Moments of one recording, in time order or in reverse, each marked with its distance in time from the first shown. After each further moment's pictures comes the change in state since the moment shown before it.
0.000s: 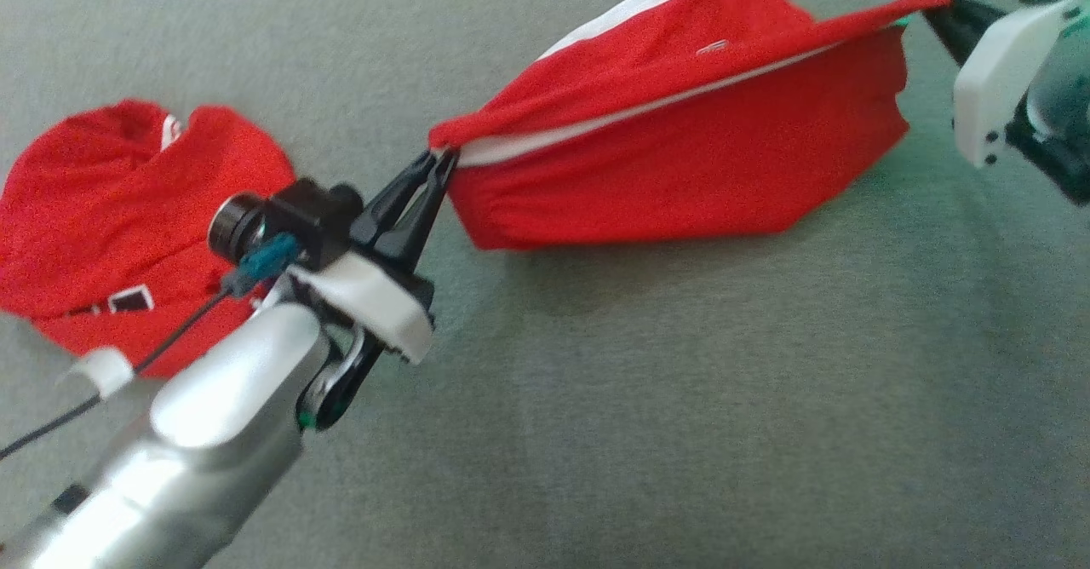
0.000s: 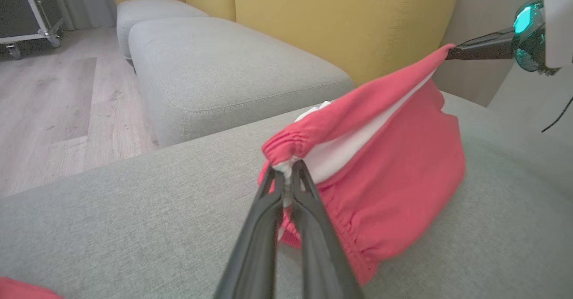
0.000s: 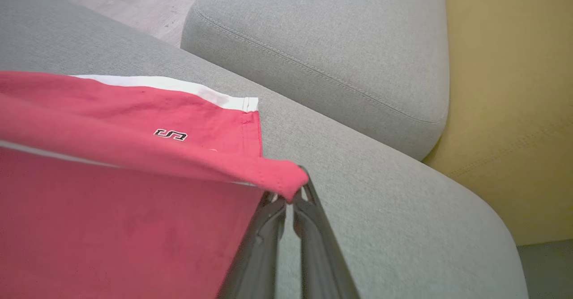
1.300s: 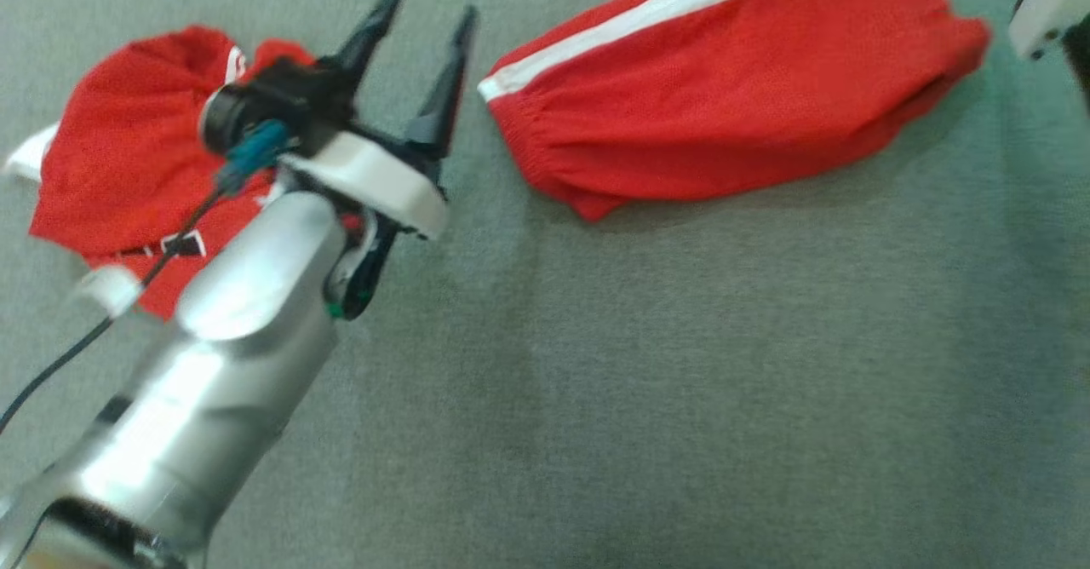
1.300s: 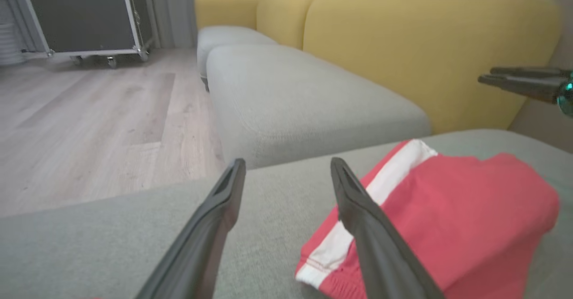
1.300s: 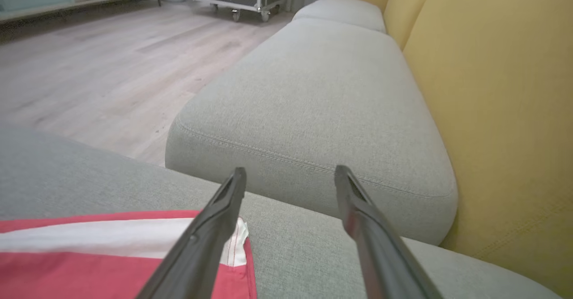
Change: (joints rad) left arm -0.208 -0.205 0.106 0.321 0.042 -0.055 -0.109; right arm -0.199 0.135 -0.050 0.425 0.031 0.000 -0.410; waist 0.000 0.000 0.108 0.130
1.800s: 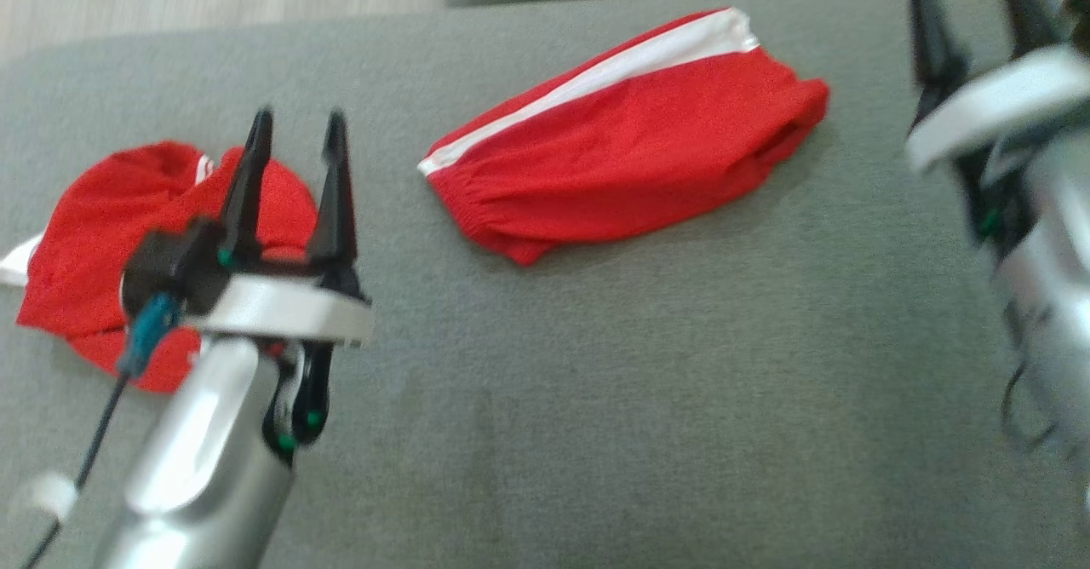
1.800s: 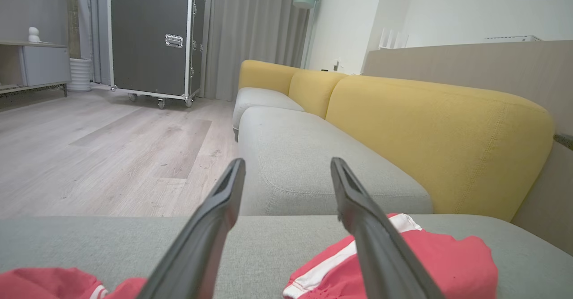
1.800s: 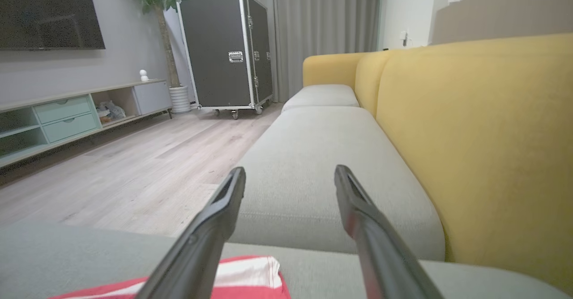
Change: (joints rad) left arm 0.451 0.044 0.401 -0.355 0.116 0.088 -0.002; right arm 0.408 0.116 -0.477 -0.374 -0.183 0.000 -0.050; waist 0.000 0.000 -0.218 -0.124
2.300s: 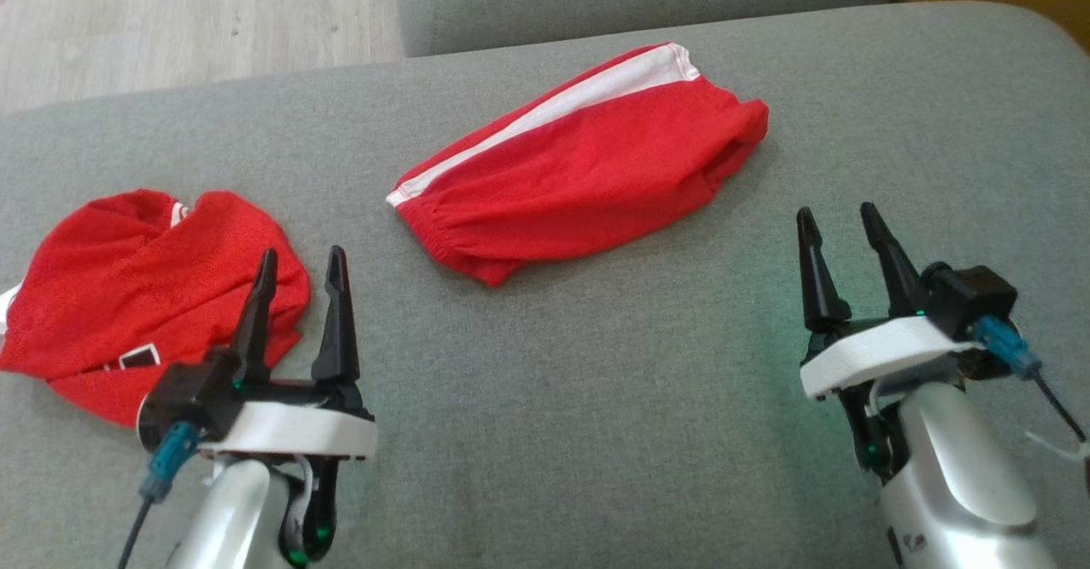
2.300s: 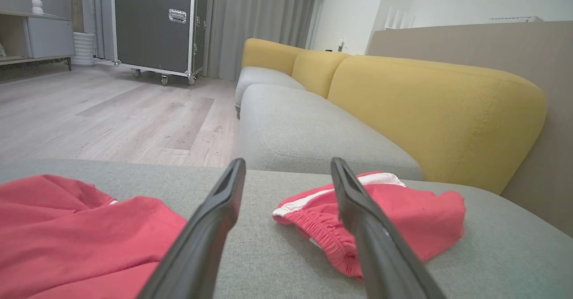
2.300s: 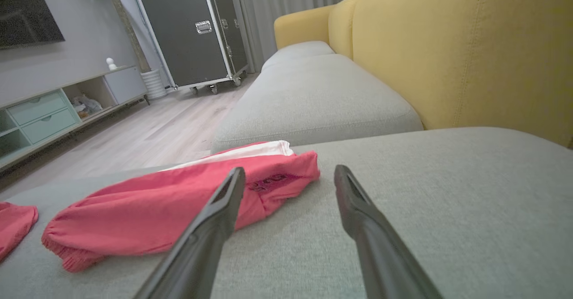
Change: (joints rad) left arm 0.277 -0.101 0.174 -0.040 0.161 -0.064 -0.001; right arm 0.524 0.272 -0.312 -0.251 -0.305 0.000 0.000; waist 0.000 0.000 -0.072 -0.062
